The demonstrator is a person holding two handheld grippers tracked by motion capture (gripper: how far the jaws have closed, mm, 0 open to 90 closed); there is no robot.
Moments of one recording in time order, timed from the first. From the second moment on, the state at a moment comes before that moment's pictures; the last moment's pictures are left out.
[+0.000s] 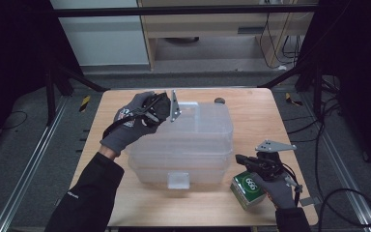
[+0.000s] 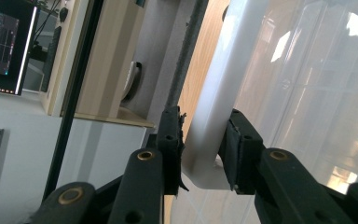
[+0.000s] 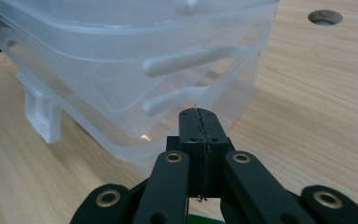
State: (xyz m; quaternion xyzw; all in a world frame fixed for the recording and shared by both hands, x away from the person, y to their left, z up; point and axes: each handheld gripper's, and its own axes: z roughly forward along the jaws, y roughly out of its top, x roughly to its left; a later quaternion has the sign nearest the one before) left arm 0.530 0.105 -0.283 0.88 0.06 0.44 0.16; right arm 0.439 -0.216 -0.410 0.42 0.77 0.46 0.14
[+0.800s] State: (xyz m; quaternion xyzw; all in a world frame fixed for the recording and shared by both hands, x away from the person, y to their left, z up) left arm 0.521 0.111 -0.285 0.89 0.06 0.42 0.18; right arm 0.442 -0.201 -0.405 0.40 0.76 0.49 0.13
